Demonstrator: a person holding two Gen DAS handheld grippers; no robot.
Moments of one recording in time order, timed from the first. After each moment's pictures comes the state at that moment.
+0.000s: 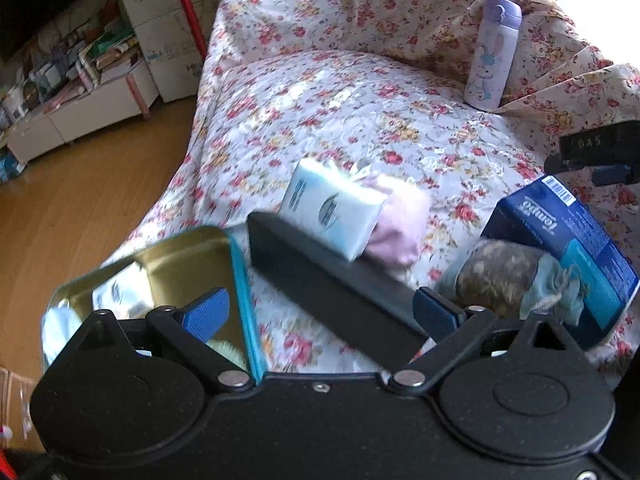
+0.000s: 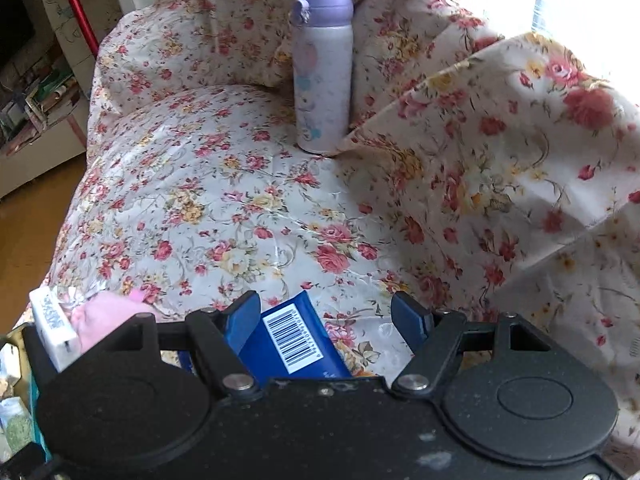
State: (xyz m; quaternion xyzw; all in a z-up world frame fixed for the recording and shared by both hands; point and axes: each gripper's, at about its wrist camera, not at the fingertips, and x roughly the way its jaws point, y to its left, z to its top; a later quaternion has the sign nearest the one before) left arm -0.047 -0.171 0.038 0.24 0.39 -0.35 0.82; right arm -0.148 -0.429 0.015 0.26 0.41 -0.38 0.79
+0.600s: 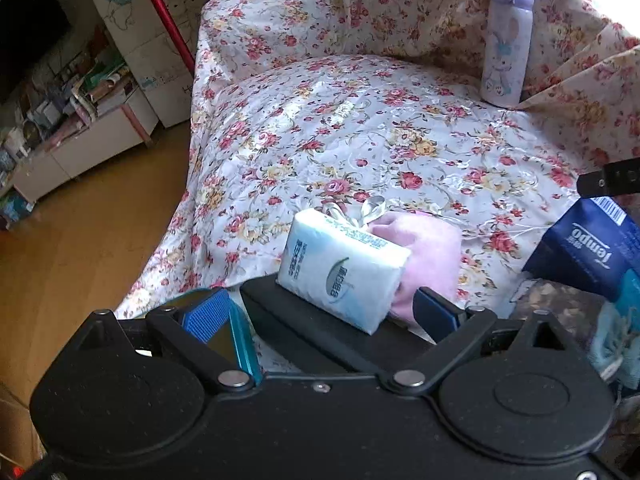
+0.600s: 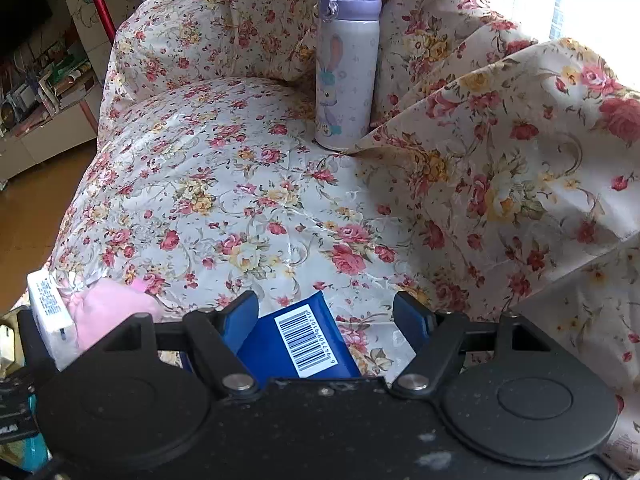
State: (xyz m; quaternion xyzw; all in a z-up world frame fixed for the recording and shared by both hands) left arm -0.019 -0.218 0.020 0.30 0.36 -0.34 0.82; right arm -0.139 -0.428 0.007 0.24 0.41 -0.35 0.80
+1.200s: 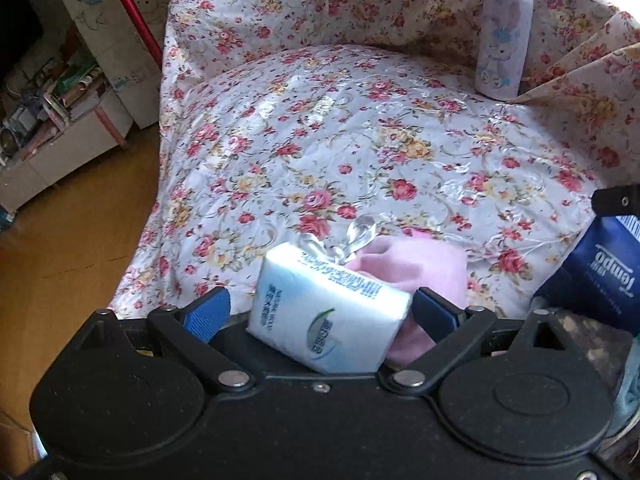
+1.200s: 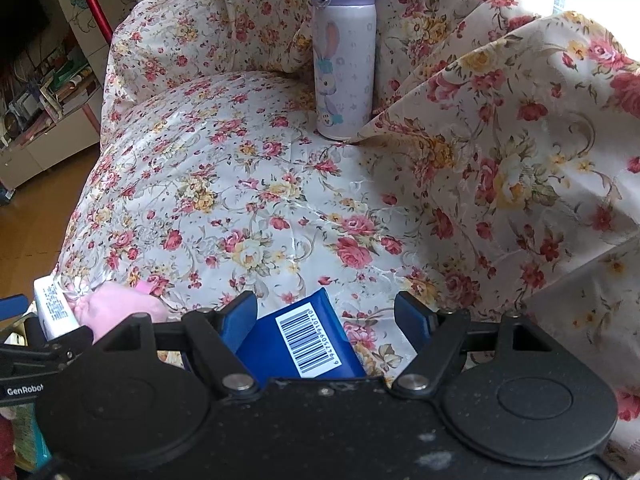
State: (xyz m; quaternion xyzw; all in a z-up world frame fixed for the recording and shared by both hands) left arm 0.005 -0.250 0.002 0.30 0.38 -0.37 0.79; right arm -0.138 -0.435 -0.002 0.27 0.41 -0.35 0.80
